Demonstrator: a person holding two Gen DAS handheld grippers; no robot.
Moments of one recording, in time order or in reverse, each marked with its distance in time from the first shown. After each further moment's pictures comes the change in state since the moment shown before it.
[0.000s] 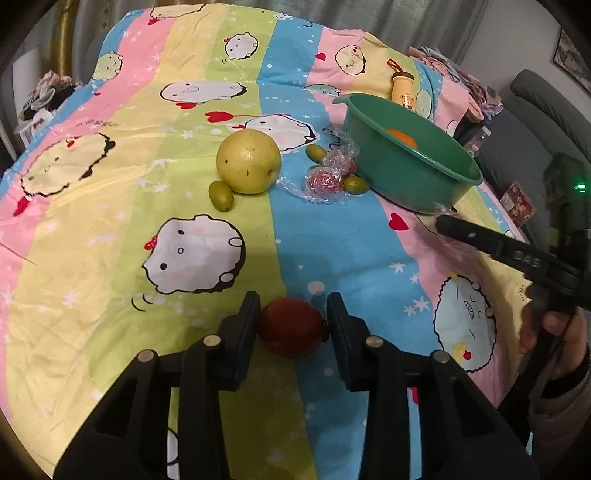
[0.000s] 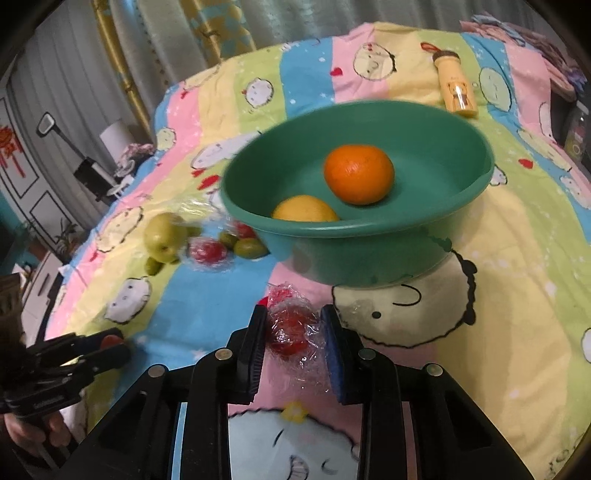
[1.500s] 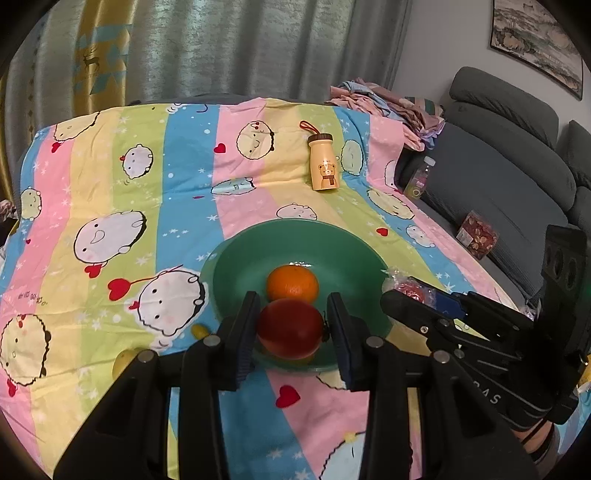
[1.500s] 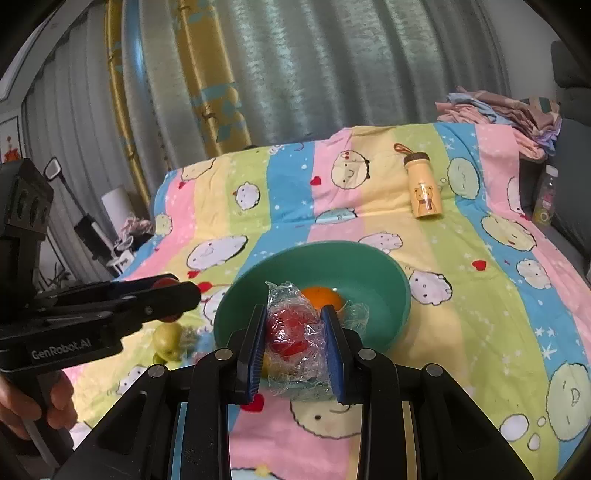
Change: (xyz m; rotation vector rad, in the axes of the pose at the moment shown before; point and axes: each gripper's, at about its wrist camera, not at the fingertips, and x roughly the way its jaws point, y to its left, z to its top) left arm 0.004 -0.118 0.143 0.211 -0.172 -0.110; right arm -0.064 -0.023 0.059 0.002 -0.303 -0.064
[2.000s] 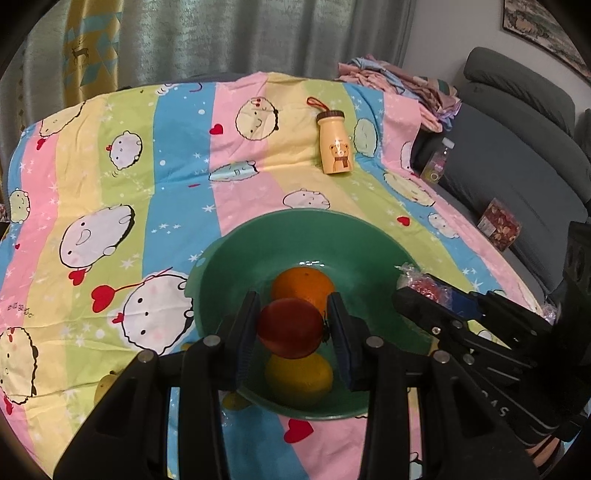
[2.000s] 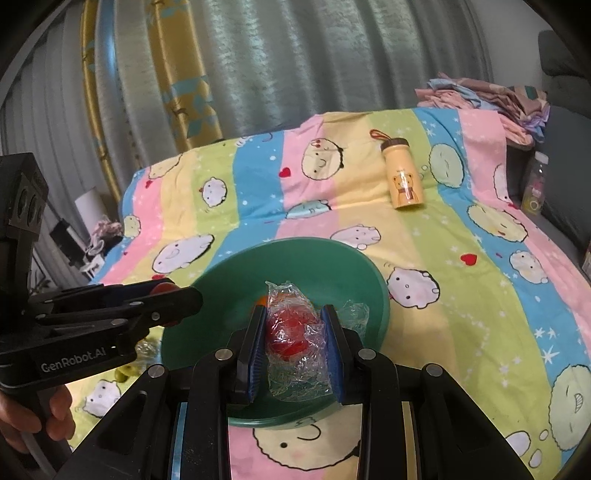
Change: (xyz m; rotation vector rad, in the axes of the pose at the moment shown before) left arm 0.060 0.002 0.009 0.015 0.073 0.039; right arm 0.036 -0.024 0.000 0.036 0.034 -0.082
